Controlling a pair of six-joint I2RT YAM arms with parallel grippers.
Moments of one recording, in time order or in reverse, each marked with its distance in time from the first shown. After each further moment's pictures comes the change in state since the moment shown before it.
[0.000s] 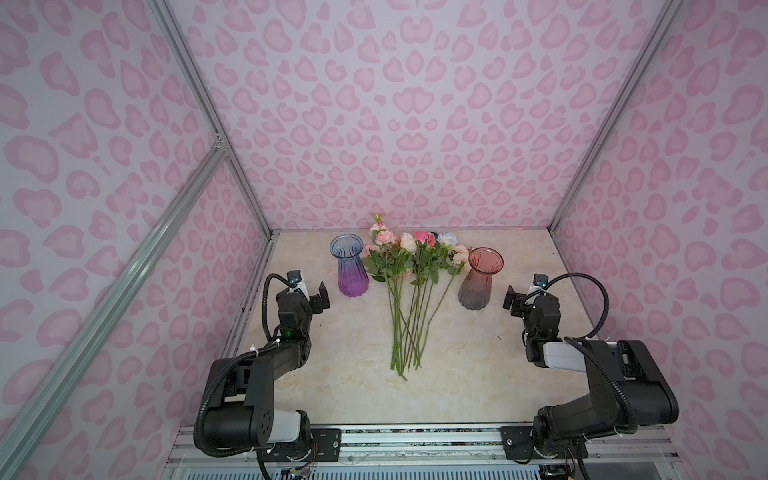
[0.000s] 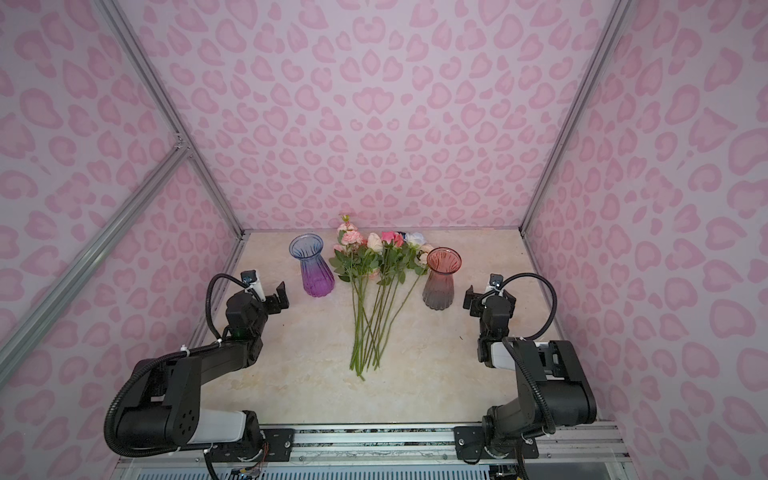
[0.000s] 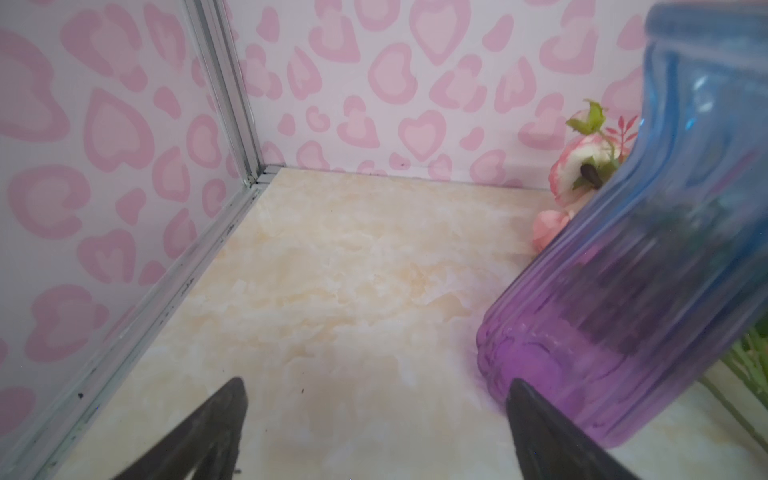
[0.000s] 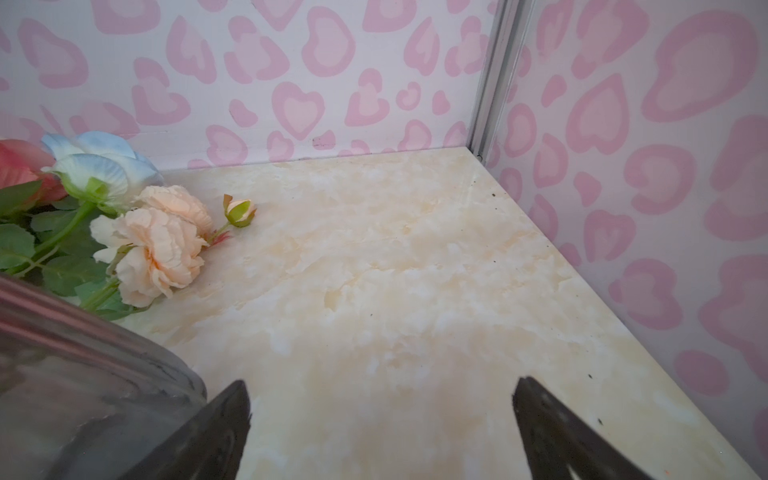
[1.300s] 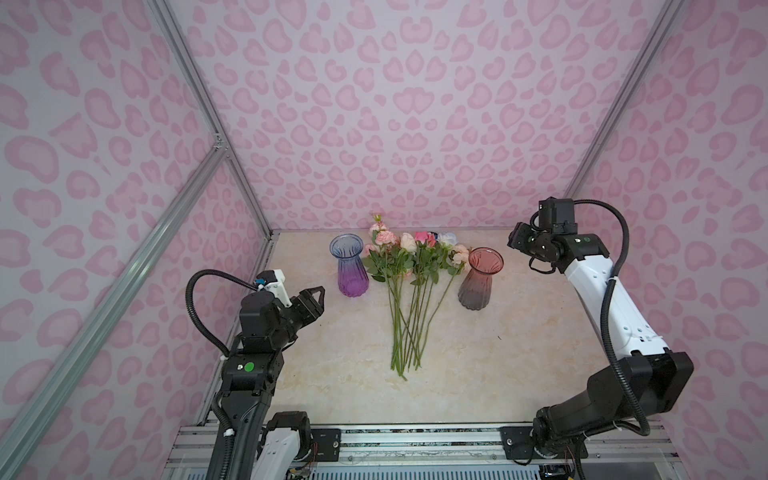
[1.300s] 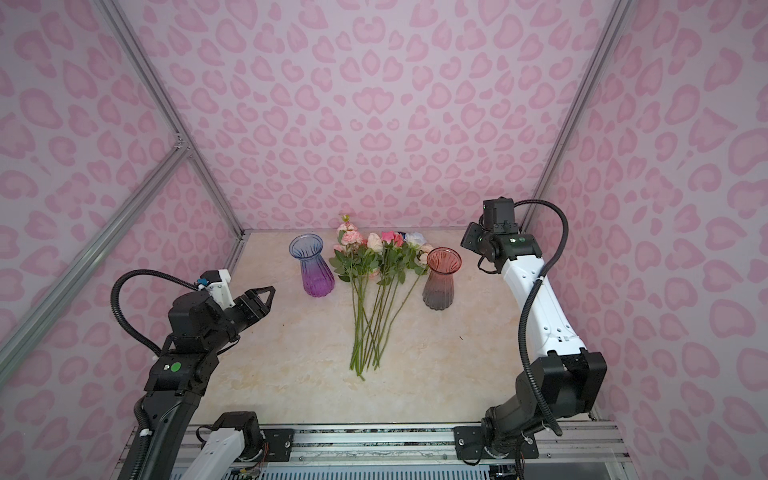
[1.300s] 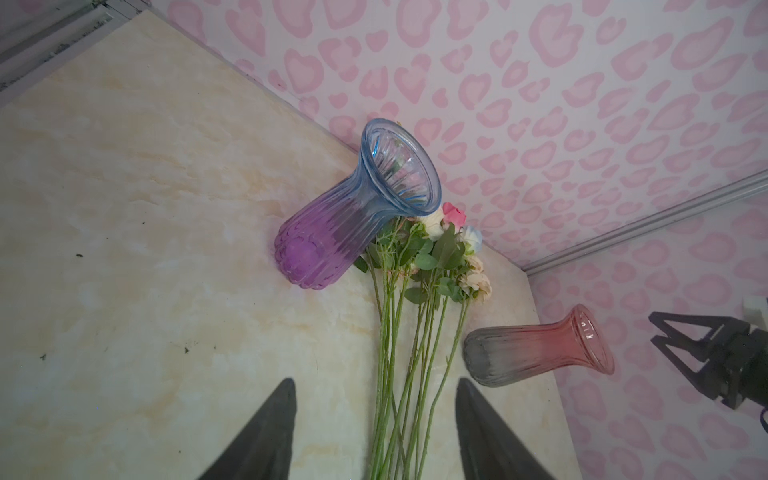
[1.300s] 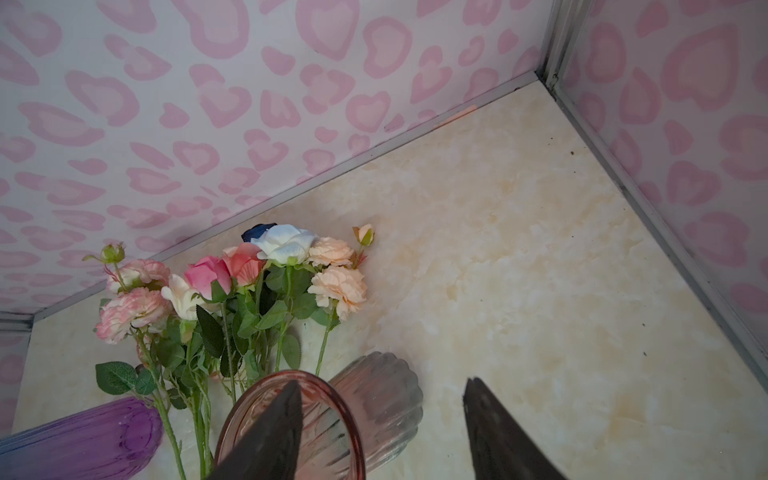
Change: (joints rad) left arm -0.029 -0.673 0.369 -1.225 0.381 -0.558; right arm 0.109 0.068 1.258 -1.644 -0.142 0.405
